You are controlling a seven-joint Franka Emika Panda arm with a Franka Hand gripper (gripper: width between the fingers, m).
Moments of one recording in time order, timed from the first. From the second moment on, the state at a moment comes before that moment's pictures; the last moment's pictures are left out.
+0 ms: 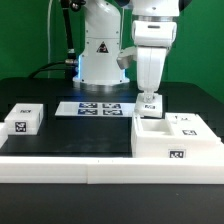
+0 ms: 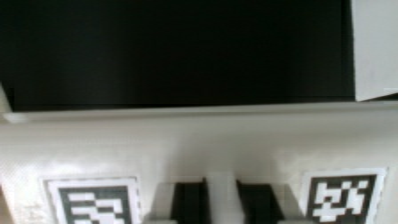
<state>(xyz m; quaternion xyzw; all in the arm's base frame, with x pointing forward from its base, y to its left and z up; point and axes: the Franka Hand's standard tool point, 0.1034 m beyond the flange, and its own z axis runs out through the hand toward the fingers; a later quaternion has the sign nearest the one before) 0.431 0.072 0.057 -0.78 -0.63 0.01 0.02</state>
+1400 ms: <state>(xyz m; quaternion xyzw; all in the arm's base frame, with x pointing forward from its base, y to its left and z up) 0.462 0.072 0.064 -0.78 -0.62 0.00 0.01</state>
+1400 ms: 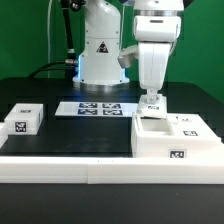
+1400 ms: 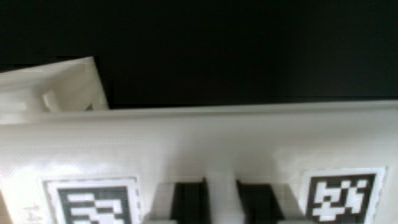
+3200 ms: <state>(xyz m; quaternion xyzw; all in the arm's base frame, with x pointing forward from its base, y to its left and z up) 0.450 0.071 0.060 -0.78 -0.62 -0.01 0.01</state>
